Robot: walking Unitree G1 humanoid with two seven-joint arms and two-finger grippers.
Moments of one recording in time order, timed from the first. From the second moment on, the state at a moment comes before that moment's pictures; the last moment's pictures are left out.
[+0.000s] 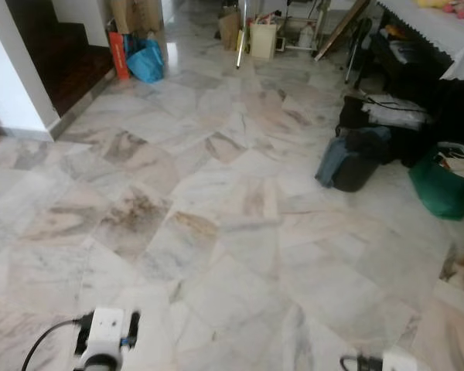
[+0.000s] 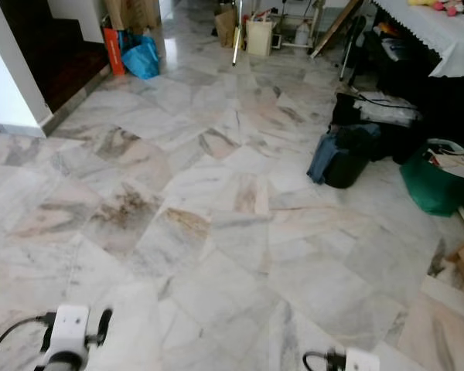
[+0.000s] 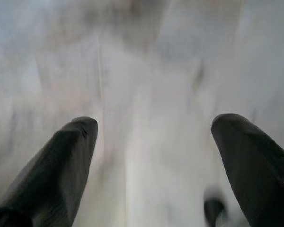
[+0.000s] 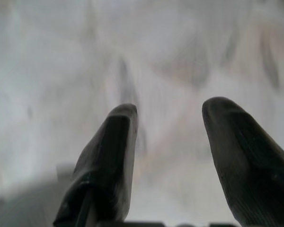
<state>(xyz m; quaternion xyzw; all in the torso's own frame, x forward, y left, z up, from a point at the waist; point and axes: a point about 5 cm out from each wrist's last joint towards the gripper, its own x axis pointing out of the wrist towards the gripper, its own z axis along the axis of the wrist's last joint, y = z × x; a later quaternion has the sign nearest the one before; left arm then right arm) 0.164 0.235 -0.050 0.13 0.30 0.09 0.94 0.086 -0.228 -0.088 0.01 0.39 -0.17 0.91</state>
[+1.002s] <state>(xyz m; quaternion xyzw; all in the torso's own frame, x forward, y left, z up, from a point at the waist) 0.078 0.230 -0.108 0.08 0.53 0.07 0.84 0.016 -0.245 -0.112 0.05 0.56 -0.17 0.81</state>
